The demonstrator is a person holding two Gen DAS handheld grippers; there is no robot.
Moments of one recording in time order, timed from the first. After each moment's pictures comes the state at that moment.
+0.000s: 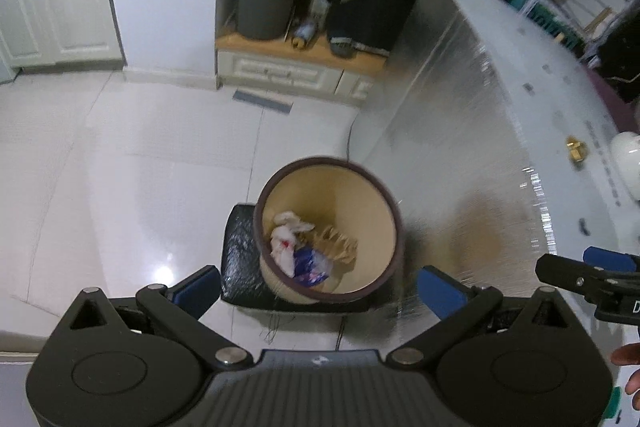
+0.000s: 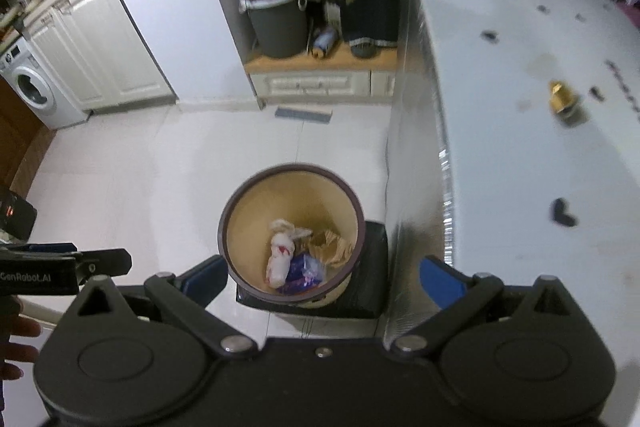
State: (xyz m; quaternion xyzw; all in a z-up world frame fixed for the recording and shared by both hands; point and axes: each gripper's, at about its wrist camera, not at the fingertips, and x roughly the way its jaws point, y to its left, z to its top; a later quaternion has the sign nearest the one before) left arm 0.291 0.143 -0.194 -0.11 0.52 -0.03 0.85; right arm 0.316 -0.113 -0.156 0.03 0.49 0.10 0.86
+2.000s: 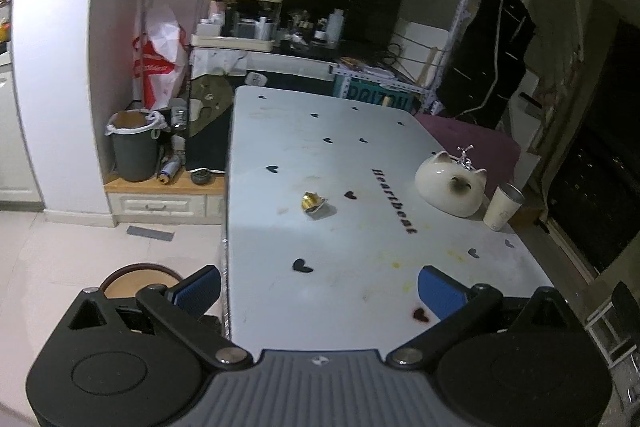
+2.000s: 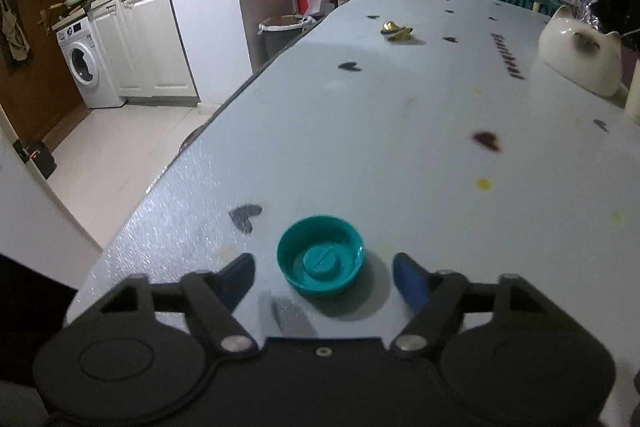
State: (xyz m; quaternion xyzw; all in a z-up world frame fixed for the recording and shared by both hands) left arm 0.153 -0.164 -0.062 -0.07 0.33 -0.14 0.93; right arm 0.087 -0.370 -0.230 -0.03 0.40 0.17 0.90
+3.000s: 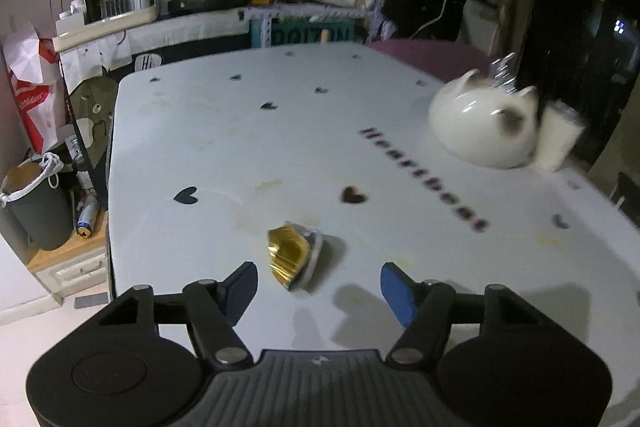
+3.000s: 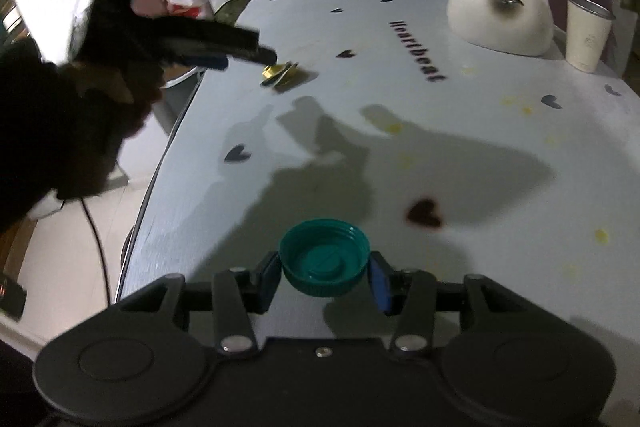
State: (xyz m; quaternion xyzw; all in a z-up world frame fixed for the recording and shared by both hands) left arm 0.426 -0.243 -0.209 0.07 0.35 -0.25 0.90; right arm 0.209 -0.404 -0.199 0.12 0.42 0.02 0.90
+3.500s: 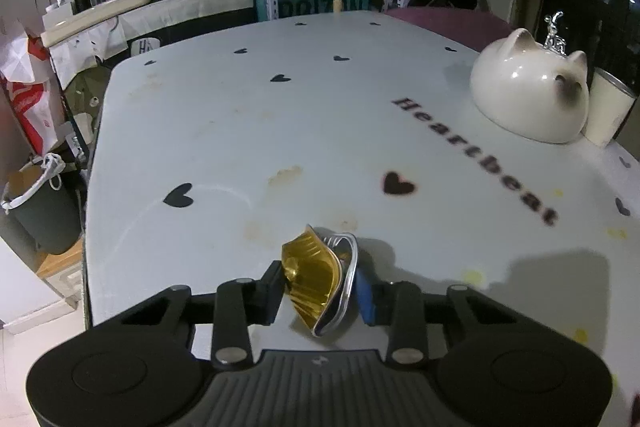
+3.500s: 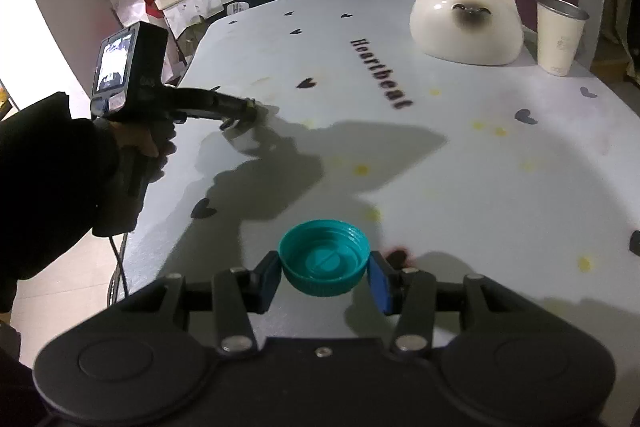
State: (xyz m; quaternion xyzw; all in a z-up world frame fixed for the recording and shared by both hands) left arm 0.478 -0.263 -0.246 0.11 0.37 -0.23 0.89; right arm 0.232 -0.419 -0.186 0.14 0.41 -0.03 0.90
